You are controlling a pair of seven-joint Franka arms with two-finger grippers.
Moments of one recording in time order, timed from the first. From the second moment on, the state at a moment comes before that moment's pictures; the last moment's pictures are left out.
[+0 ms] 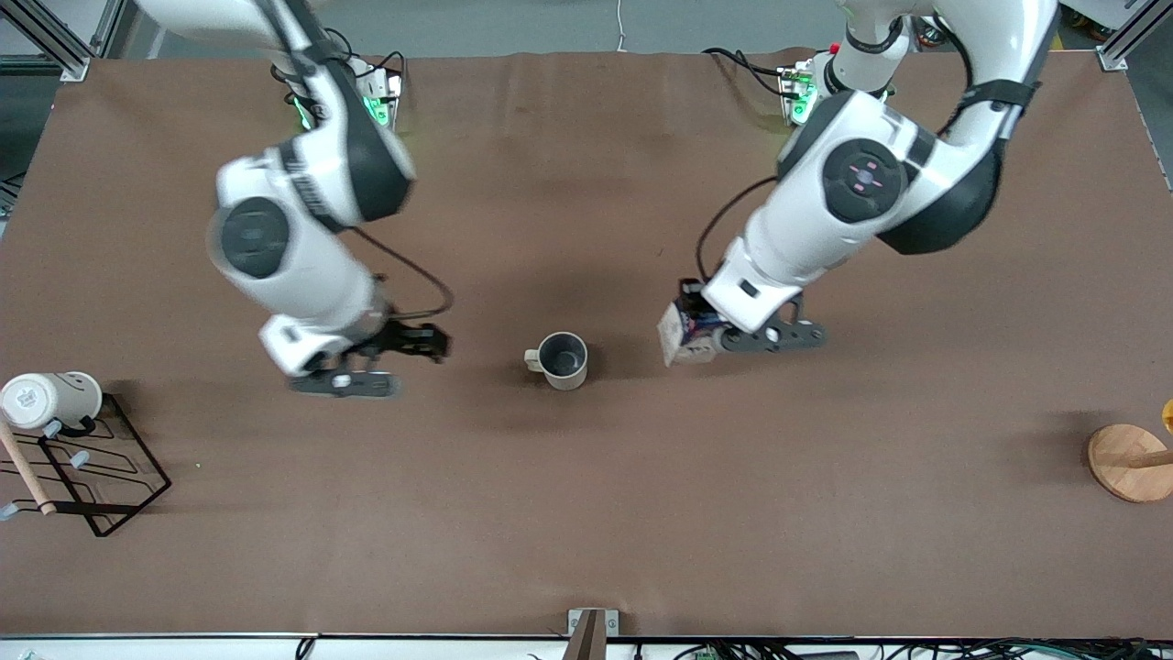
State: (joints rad) left arm -0.08 0.37 -0.60 -1.56 0.00 1.91 -0.72; right arm 0.33 0.31 -0.04 -1.60 0.08 1.89 0.32
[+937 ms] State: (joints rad) left arm -0.37 0.47 -0.62 -1.57 0.16 2.01 -0.97; right arm -0.13 0.04 -0.04 -1.51 0.07 1.55 -0.18
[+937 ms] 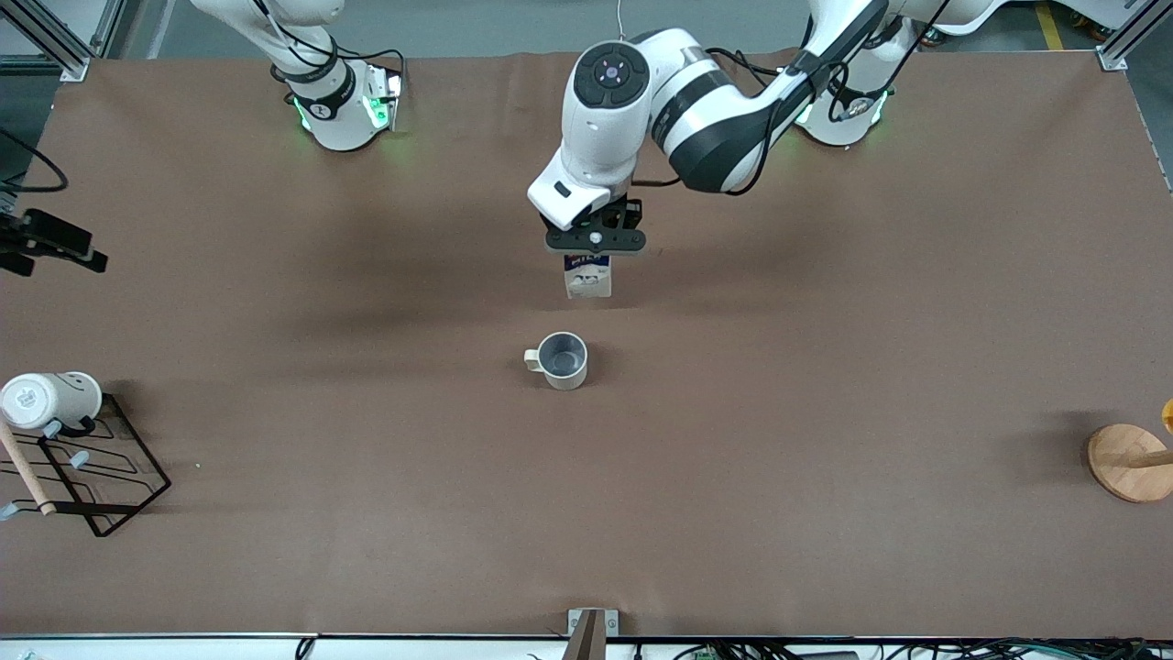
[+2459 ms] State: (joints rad) left arm -0.41 0.67 -0.61 -1.52 0.31 2.13 -0.97; right arm -0.05 0.05 -0.02 -1.41 0.02 1.46 -0.14
